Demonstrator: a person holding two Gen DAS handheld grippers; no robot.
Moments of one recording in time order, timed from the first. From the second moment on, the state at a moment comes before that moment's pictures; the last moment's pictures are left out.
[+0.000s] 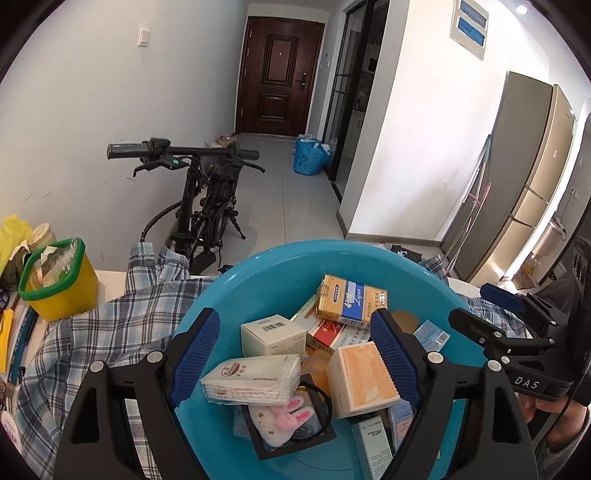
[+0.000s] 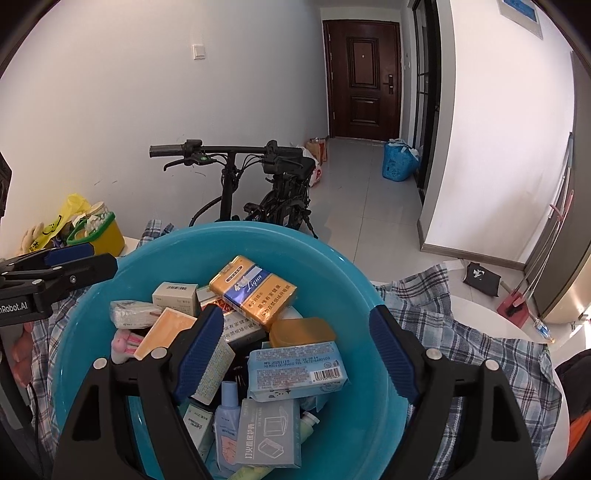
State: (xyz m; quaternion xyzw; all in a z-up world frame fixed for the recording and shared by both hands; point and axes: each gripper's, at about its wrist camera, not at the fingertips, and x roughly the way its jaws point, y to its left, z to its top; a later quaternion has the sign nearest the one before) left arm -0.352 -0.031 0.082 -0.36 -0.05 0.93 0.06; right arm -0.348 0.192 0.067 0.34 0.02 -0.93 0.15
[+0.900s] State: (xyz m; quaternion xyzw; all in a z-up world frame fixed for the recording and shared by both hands) left arm -0.262 -0.045 0.171 -0.14 -0.09 0.98 0.08; right arm -0.263 0.193 0.157 0.16 0.00 -0.98 0.14
